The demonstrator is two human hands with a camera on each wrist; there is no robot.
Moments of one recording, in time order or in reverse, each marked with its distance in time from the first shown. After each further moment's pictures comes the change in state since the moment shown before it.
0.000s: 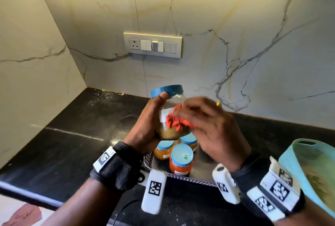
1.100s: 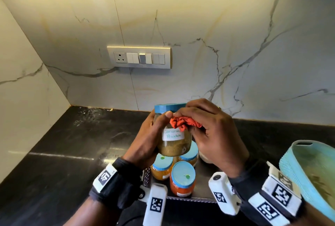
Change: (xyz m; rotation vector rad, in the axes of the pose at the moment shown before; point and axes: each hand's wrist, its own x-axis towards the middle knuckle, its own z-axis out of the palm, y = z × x) left_hand 0.041 0.001 -0.021 0.219 -0.011 0.008; right_hand 0.028 0.026 0.016 0.033 0.077 0.271
